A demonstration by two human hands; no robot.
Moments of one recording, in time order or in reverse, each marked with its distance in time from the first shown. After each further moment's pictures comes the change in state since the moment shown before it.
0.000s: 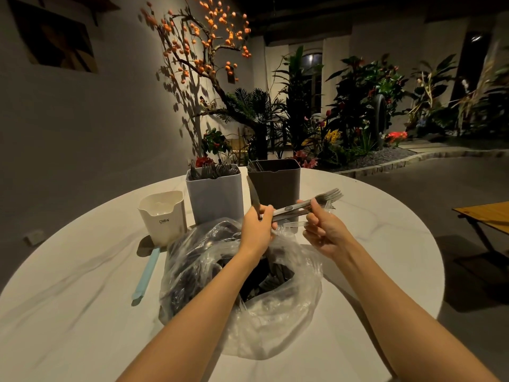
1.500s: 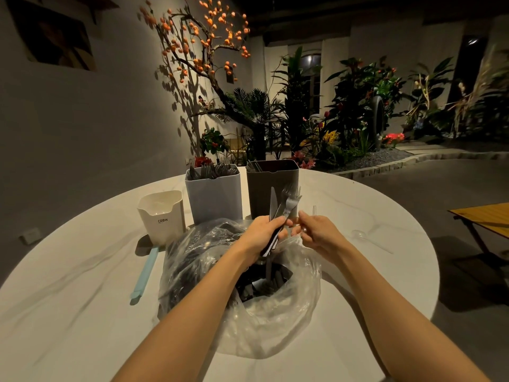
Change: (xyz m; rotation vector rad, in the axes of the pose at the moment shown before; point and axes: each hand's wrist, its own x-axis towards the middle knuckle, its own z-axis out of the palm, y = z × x) left_hand -0.001 0.005 -0.006 -0.033 -0.445 -0.218; right_hand 0.000 0.008 -0.007 -0.663 -0.032 -0.123
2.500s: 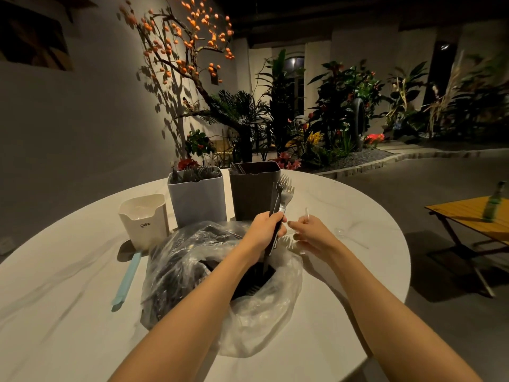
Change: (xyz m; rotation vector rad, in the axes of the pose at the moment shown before) left_hand 0.011 0.008 0.036 0.080 0.088 0.021; right_hand 0.001 0.002 -0.021 -0.150 0.148 0.096
